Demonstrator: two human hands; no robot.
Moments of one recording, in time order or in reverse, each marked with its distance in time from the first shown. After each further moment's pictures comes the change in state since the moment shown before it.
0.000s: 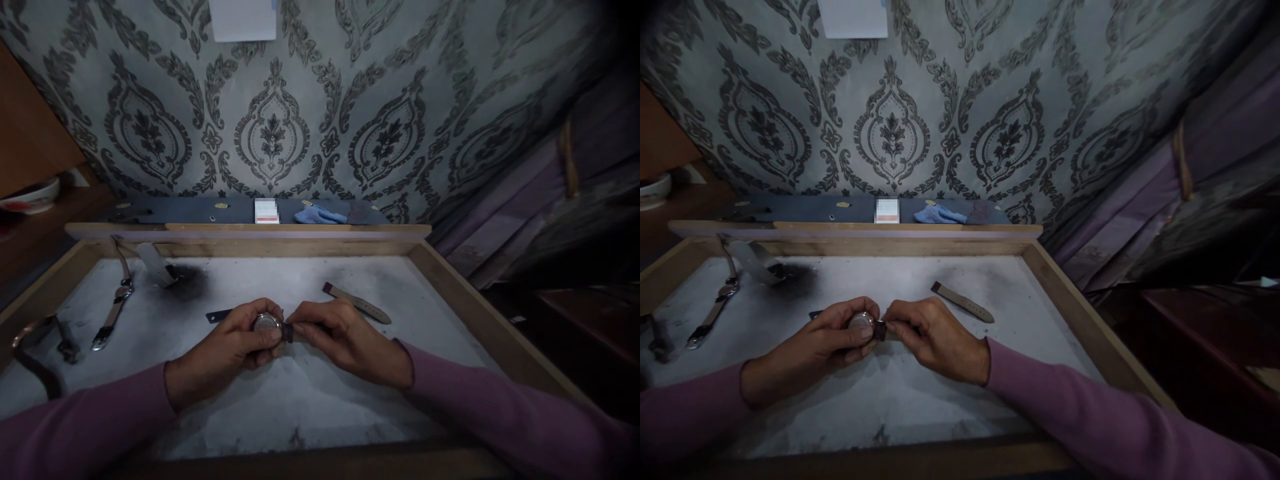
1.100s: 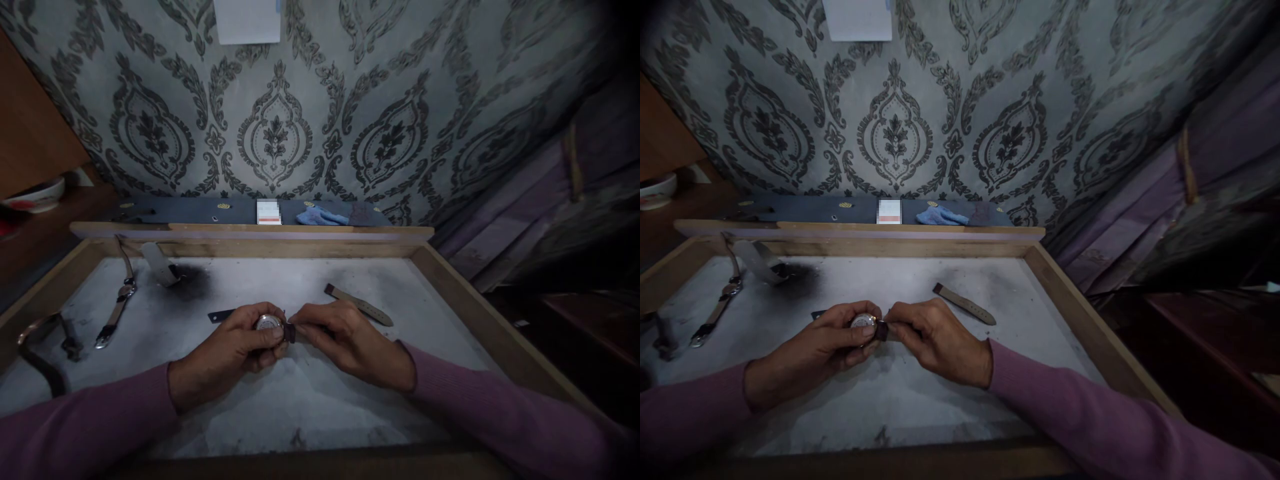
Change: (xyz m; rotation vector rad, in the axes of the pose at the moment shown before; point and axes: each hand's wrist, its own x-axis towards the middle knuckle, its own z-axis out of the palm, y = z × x) left_hand -0.002 0.003 0.005 -0.070 0.026 -0.014; right_hand 0.000 -0.001 0.000 -0.038 0.031 -0.085
